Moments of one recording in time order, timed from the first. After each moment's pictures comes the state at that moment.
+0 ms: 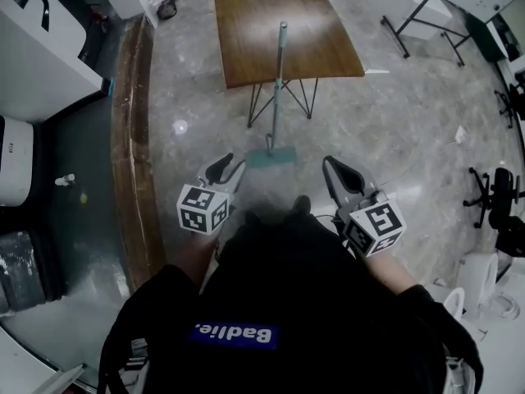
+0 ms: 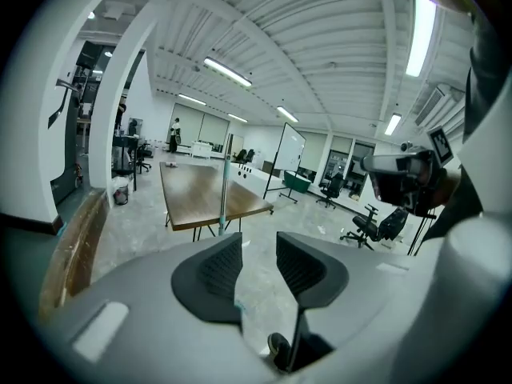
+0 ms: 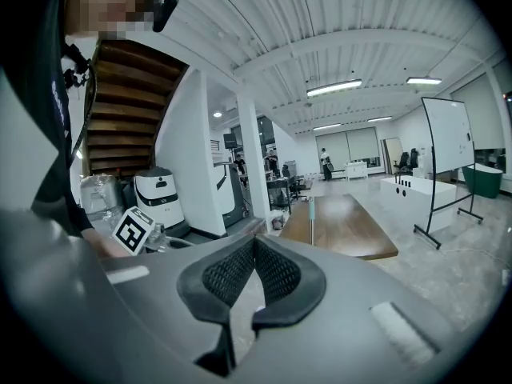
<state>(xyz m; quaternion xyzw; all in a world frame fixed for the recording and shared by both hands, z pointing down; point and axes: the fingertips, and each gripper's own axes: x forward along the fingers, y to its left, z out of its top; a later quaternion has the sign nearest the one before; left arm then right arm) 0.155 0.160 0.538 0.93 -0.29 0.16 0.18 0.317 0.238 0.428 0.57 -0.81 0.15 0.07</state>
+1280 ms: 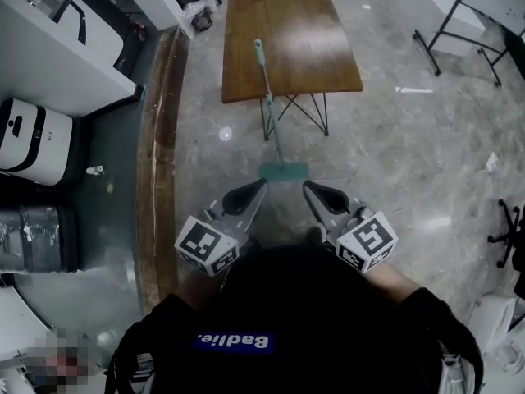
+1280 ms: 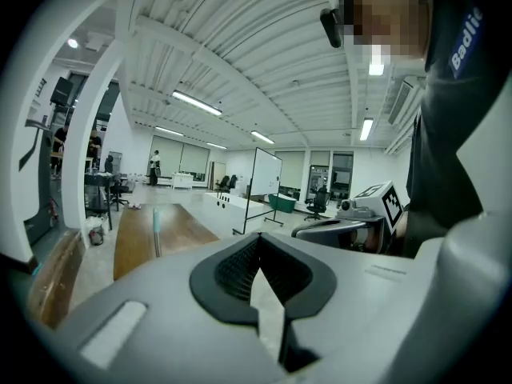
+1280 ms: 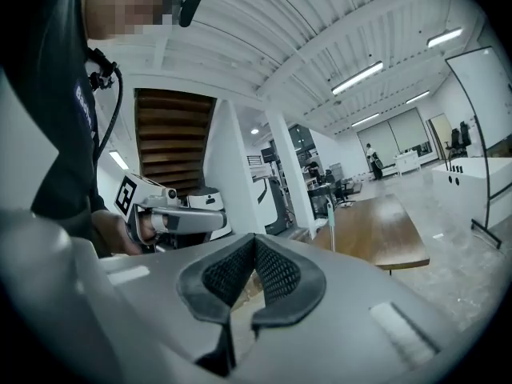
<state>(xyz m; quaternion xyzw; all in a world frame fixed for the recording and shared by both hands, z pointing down) 0.344 0.258 0.386 0.96 -0.26 0.09 0.10 0.412 0.277 0.411 0.41 -0.90 0.14 0.01</state>
